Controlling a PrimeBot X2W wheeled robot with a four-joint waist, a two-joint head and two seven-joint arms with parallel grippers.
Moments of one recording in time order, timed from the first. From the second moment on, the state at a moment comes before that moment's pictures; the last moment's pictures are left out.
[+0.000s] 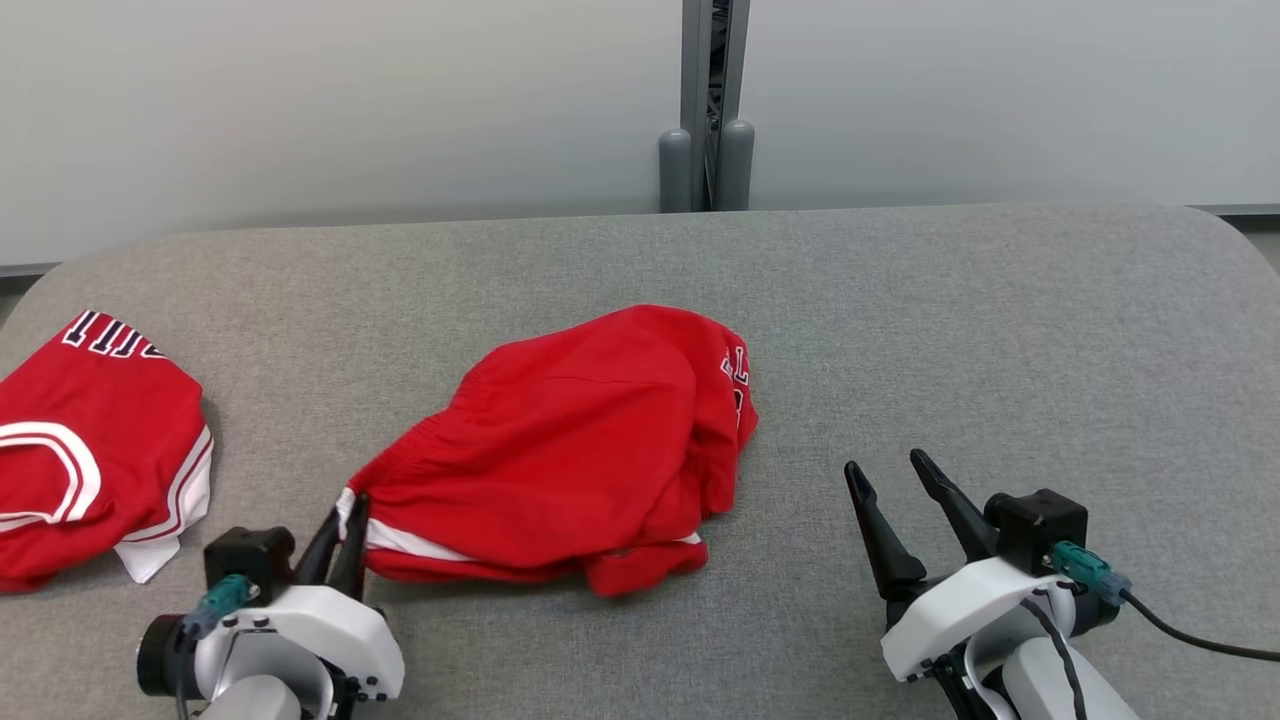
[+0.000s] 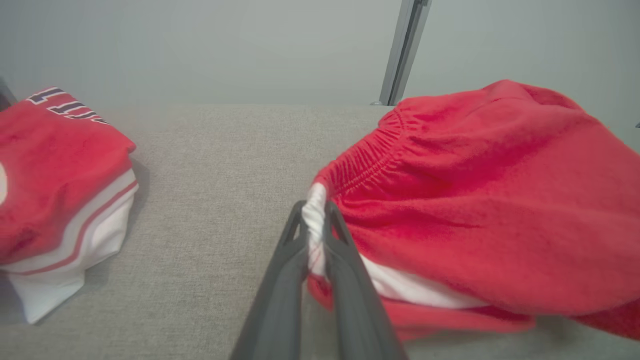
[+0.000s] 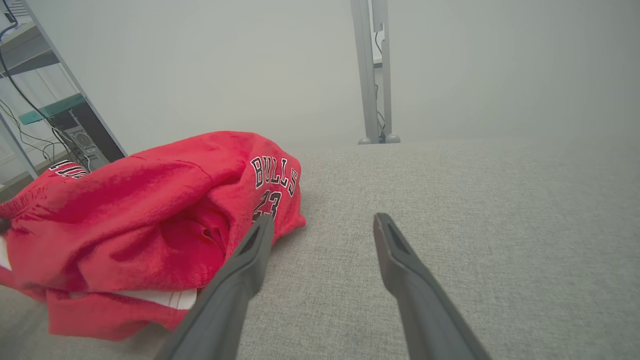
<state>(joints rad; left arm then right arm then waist) -0.29 0.34 -0.60 0.54 -0.72 0.15 -0.26 -0.29 -0.05 0.30 0.57 0.34 0.13 -0.26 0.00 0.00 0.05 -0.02</state>
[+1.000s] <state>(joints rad) -0.16 0.19 -0.23 0.46 -0.40 0.08 -0.26 -0.32 -0.05 0.41 0.65 0.41 0.13 -0.26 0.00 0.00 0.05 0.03</state>
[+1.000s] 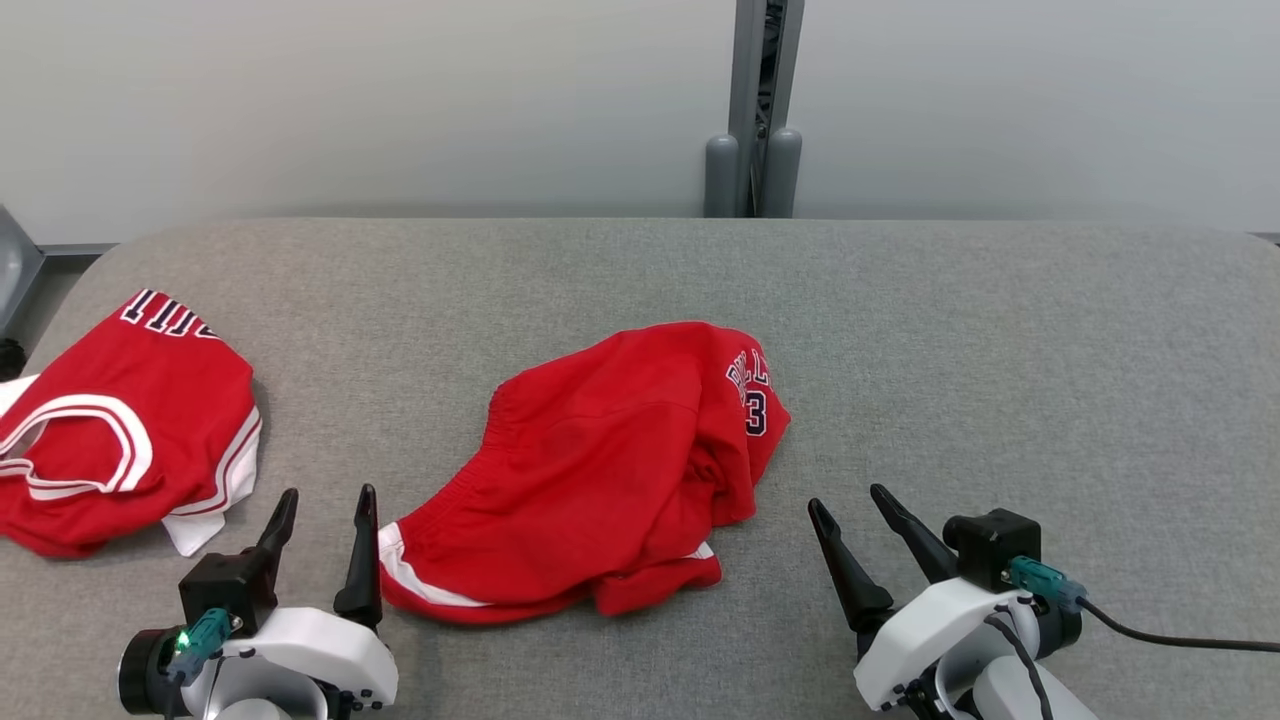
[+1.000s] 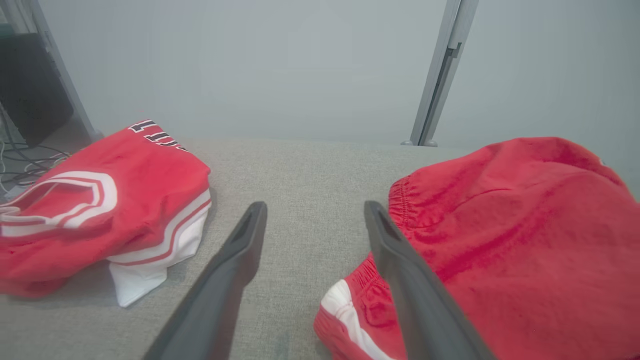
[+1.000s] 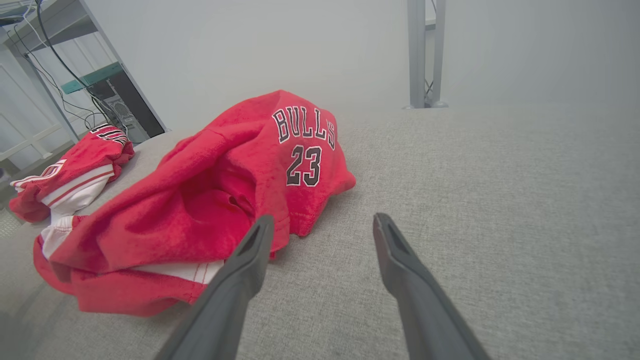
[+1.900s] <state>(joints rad) -0.01 0.10 0.02 0.23 -0.20 -0.04 -0.26 -0.34 -0.05 0.57 0.70 0.58 0.13 -0.09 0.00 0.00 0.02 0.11</state>
